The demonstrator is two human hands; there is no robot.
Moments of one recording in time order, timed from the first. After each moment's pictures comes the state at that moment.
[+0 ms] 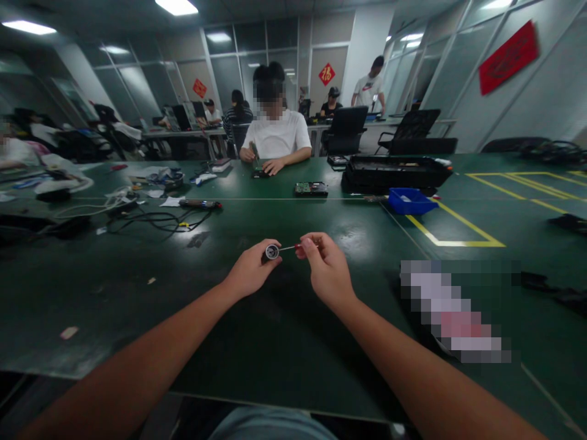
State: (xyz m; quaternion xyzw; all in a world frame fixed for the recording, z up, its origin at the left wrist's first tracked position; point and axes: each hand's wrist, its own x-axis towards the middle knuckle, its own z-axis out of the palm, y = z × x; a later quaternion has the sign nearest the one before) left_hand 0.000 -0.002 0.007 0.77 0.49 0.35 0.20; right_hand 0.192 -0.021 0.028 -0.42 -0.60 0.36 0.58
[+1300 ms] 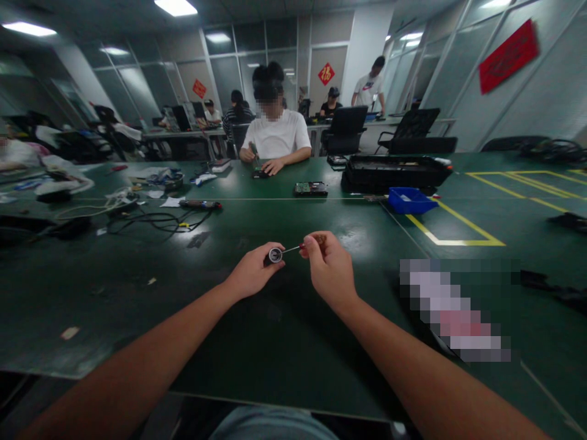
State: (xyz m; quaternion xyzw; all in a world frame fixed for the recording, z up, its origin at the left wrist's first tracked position) left_hand 0.003 -0.003 0.008 0.79 0.47 0.34 0.22; right_hand 0.196 -0.021 0.031 -0.48 -0.63 0.24 0.56
